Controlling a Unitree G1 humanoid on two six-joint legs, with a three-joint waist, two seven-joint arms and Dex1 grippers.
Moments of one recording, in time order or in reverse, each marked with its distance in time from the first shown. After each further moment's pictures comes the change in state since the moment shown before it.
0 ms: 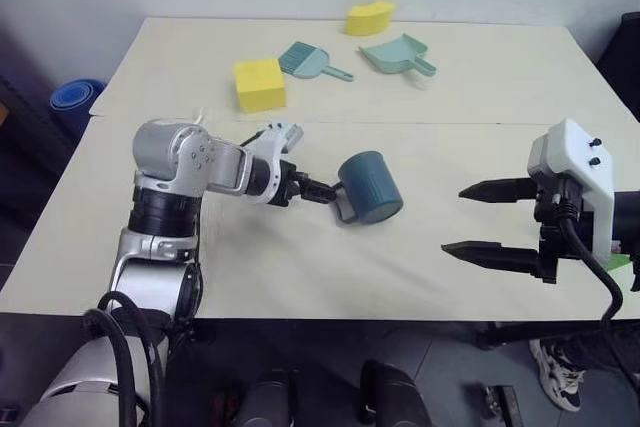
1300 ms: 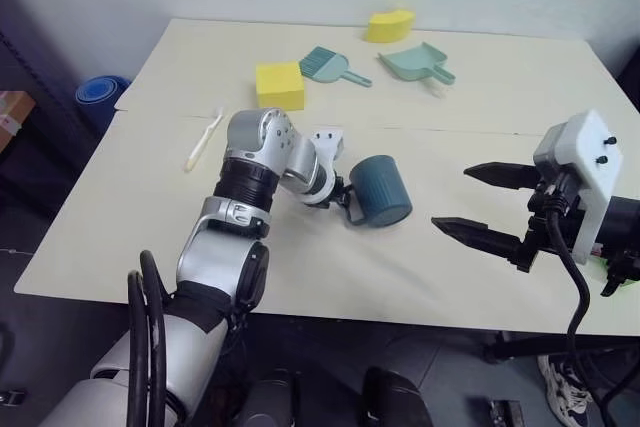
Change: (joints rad) left arm -0.223 -0.334 0.100 0.430 0.194 -0.063 0.406; right arm 0.100 0.039 -0.101 -0.055 0.326 -0.110 -0.504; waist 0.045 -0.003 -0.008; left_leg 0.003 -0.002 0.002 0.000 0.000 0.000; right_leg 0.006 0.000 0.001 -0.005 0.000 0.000
